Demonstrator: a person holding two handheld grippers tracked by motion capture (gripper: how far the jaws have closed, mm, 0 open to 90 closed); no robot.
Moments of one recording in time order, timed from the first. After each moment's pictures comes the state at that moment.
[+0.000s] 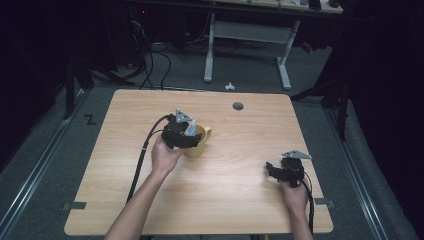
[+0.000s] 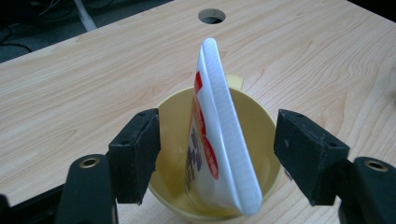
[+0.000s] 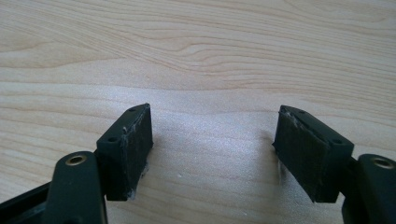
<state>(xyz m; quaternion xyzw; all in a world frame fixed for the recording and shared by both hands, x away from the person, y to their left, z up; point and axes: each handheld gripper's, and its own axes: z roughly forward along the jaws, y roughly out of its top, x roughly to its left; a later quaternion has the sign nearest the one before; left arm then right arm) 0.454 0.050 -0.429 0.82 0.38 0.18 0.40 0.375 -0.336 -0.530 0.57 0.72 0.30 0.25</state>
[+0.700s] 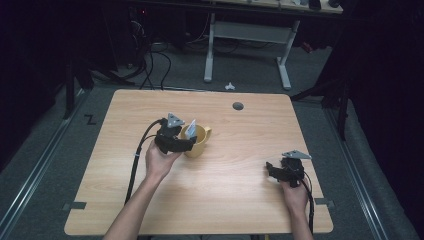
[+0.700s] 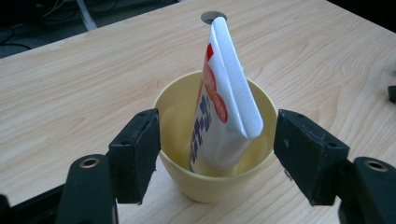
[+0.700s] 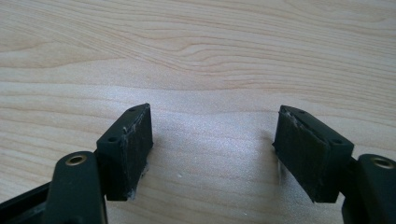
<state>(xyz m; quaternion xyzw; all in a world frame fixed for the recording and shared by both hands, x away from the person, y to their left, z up) 0.439 0.068 -0.430 0.81 0.38 0.17 0.41 0.375 -0.336 -0.530 0.57 0.72 0.30 0.25</state>
